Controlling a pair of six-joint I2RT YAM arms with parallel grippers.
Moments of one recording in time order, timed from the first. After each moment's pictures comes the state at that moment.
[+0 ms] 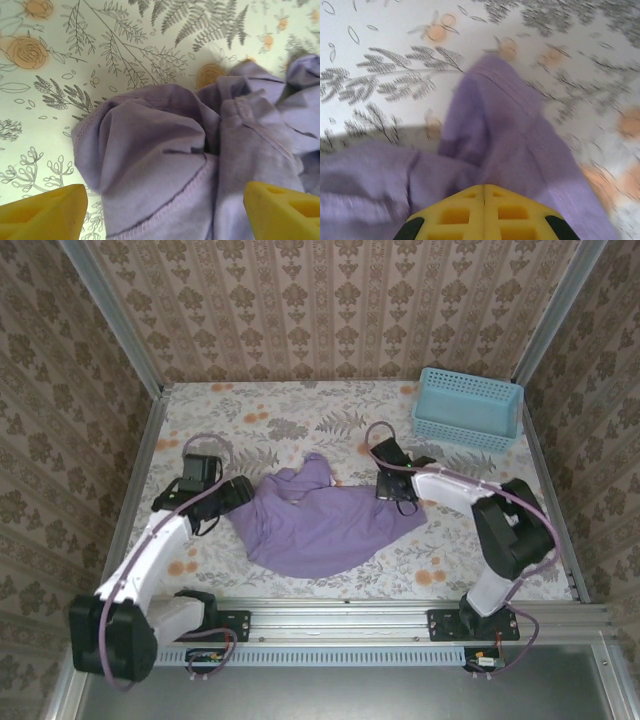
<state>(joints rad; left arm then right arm) -0.21 1.16 0.76 -0.60 0.09 -0.58 0.48 1.57 0.94 -0.51 0.27 0.60</state>
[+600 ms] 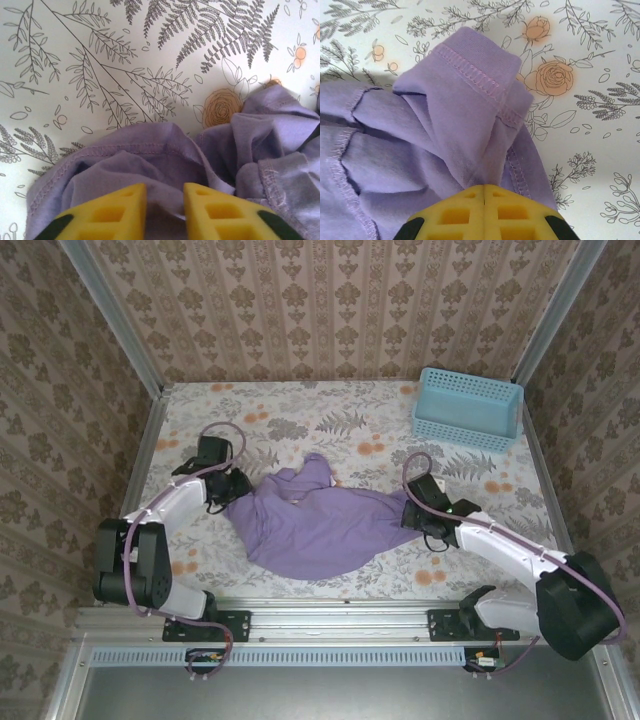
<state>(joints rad) -0.19 1.45 0.86 -0.49 0.13 -0.58 0.48 1.19 0.62 -0.49 0.26 0.67</state>
